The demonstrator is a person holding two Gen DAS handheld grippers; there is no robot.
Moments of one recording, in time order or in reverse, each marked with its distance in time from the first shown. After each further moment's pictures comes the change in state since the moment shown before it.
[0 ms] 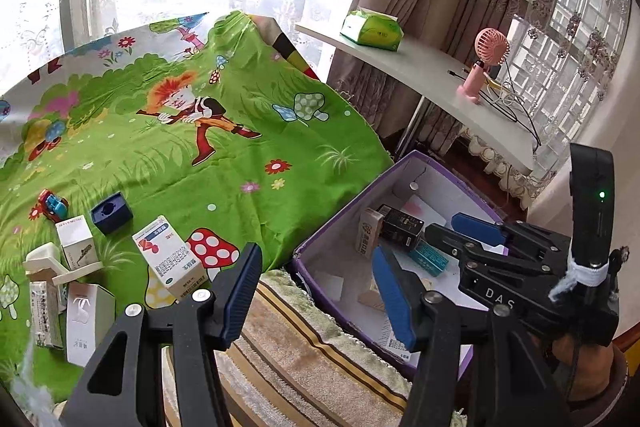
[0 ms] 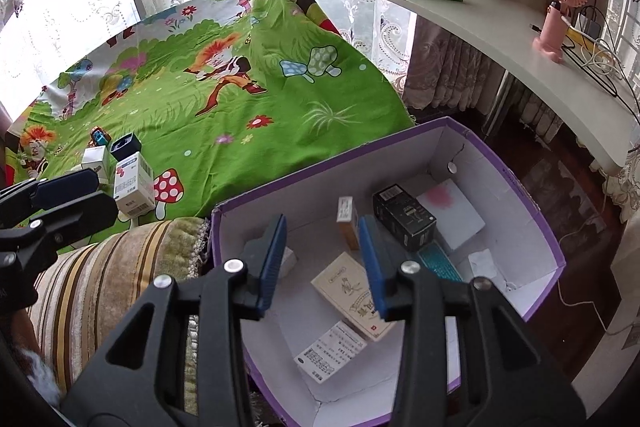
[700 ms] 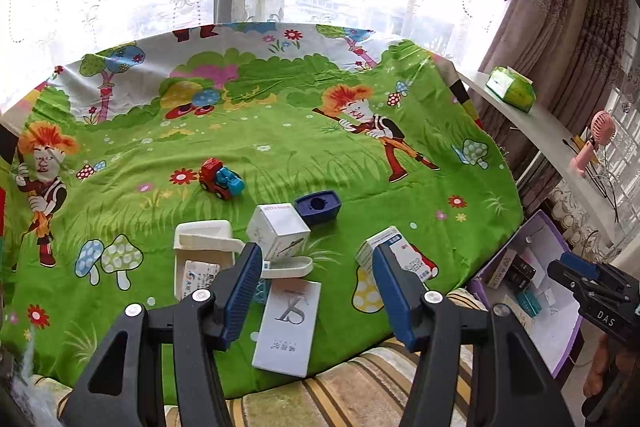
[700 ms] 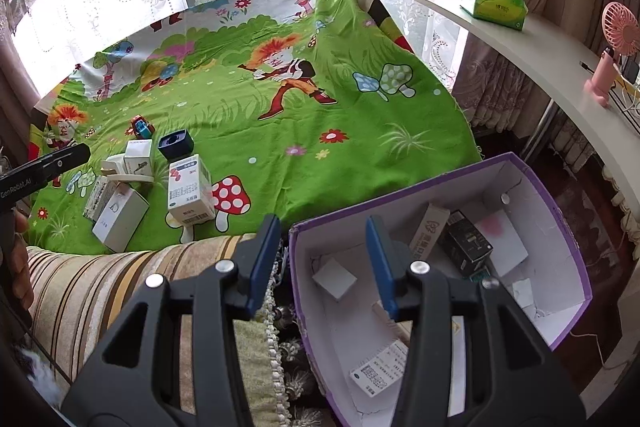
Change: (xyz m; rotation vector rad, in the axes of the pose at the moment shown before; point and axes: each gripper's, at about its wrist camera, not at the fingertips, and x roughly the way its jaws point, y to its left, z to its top) left arm -0.055 0.168 -0.018 -0.250 -0.061 0.302; right arm 0.004 0.069 0.022 -0.112 -0.007 0.094
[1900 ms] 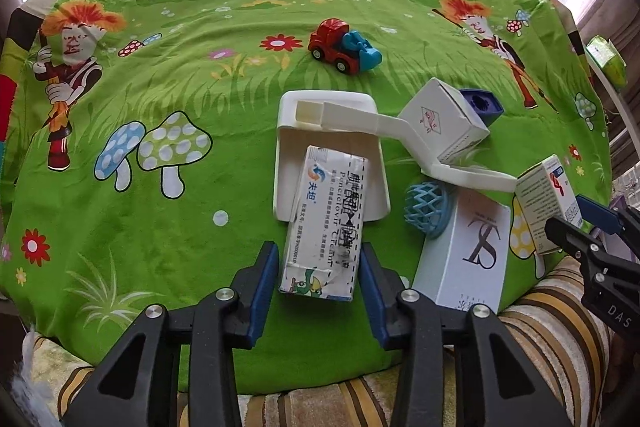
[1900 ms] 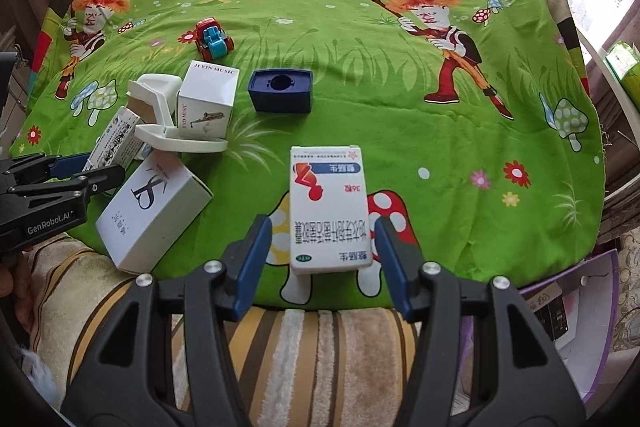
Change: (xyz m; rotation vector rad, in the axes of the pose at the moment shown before) left arm 0.075 0.085 -0.046 -0.133 0.300 0.169; right arm 0.126 0.149 0.017 -0.329 0.237 0.082
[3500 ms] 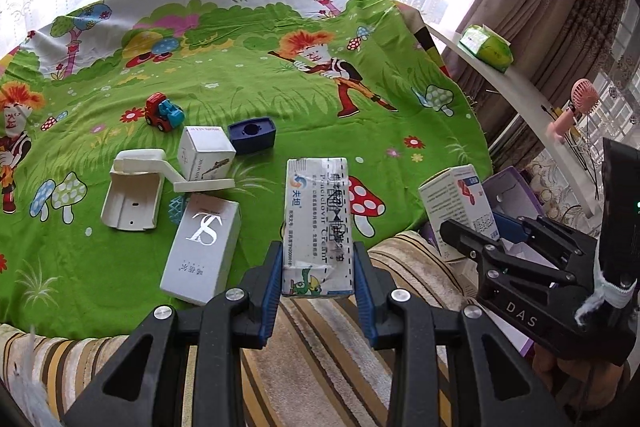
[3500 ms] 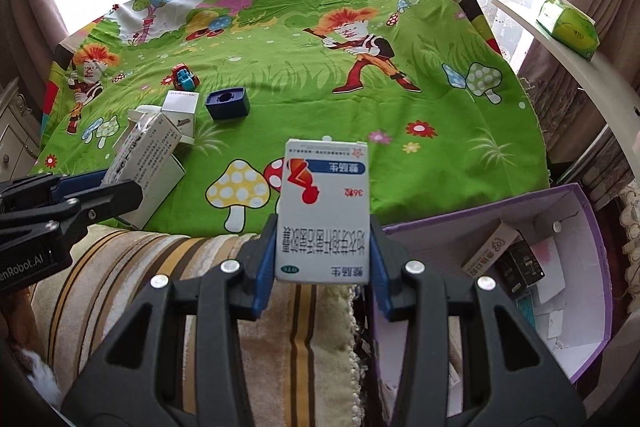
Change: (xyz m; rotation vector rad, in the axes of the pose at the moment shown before) left arm -0.087 -0.134 -0.039 0.172 -0.154 -0.267; right arm -0.084 -0.077 -0.075 0.182 -0.165 -0.023
